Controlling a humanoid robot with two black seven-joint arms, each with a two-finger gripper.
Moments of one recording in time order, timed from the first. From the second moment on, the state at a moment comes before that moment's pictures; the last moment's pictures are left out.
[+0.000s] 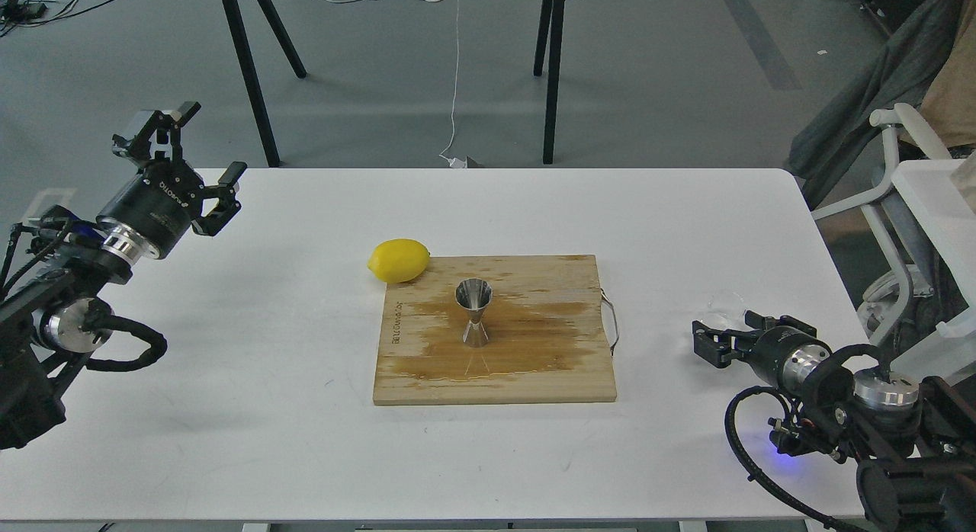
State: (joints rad) left arm -0.62 0.52 -0.72 -0.69 0.30 -0.49 -0.49; right arm 0.21 -0.26 1.29 1.00 0.50 -0.29 -0.23
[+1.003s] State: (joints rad) left arm -0.61 0.52 -0.71 -0.66 0.30 -0.49 -0.49; right arm 0.23 -0.25 1.29 0.97 0.49 -0.27 -0.22
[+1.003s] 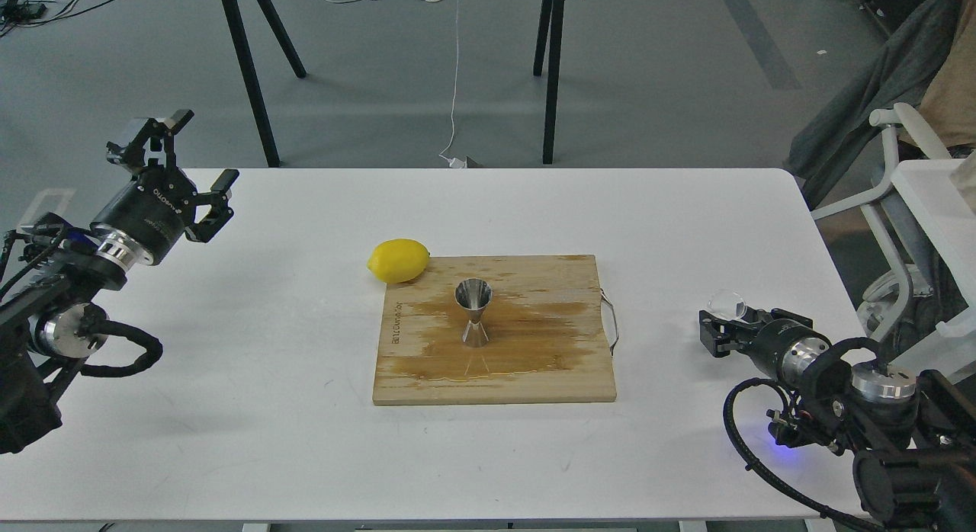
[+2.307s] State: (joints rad) left arm -0.61 0.50 -0.71 -0.64 0.31 -0.49 -0.49; right arm 0.42 -0.24 1.08 1.32 0.10 -0.21 -0.19
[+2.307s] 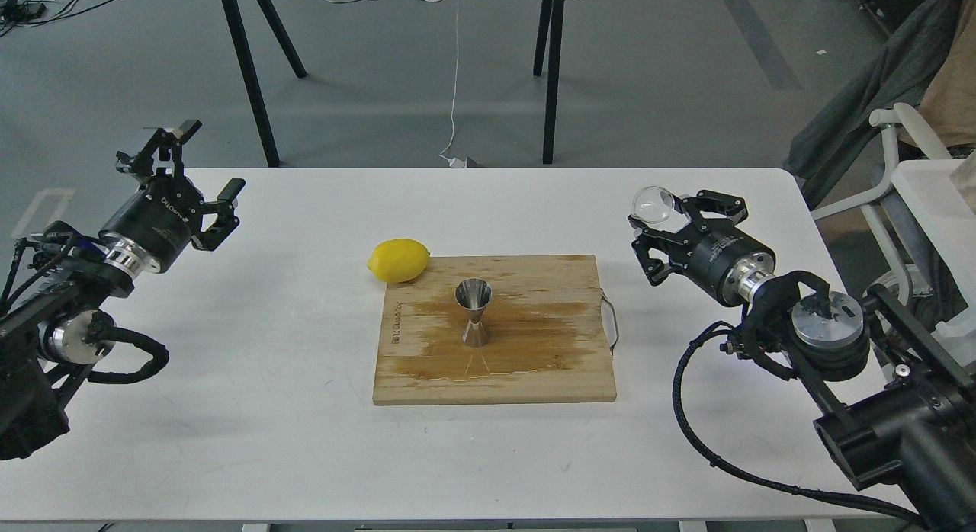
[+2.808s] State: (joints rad) left arm -0.61 0.47 -0.71 -0.63 0.31 -0.49 -0.49; right arm 0.67 -0.25 0.71 1.31 -0.06 -0.21 -0.19
